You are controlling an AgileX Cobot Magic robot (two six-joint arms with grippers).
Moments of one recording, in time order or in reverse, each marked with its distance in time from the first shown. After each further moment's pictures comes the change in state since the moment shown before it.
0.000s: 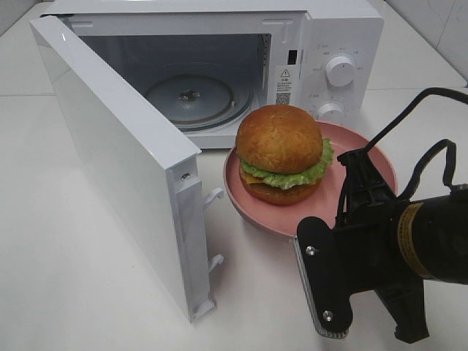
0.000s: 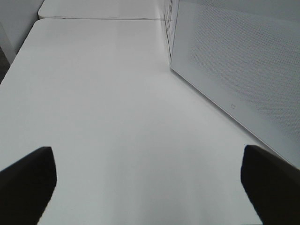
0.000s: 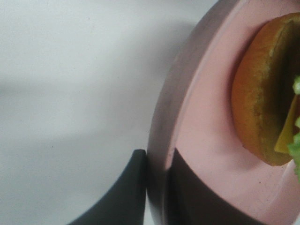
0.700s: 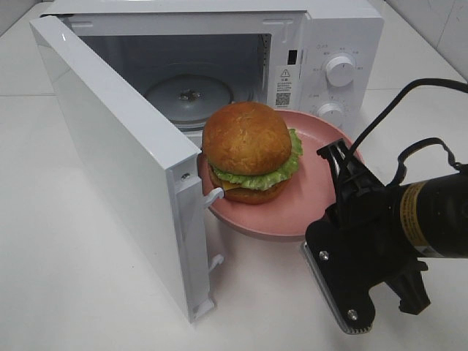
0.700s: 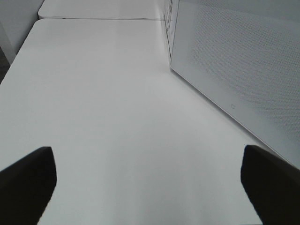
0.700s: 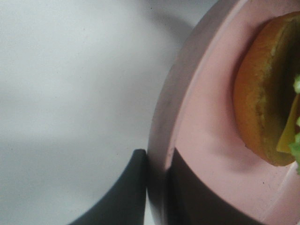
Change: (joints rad) left arm 0.000 0.000 0.000 0.000 0.000 0.000; right arm -0.170 0.007 0.001 0.078 -0.233 -0.422
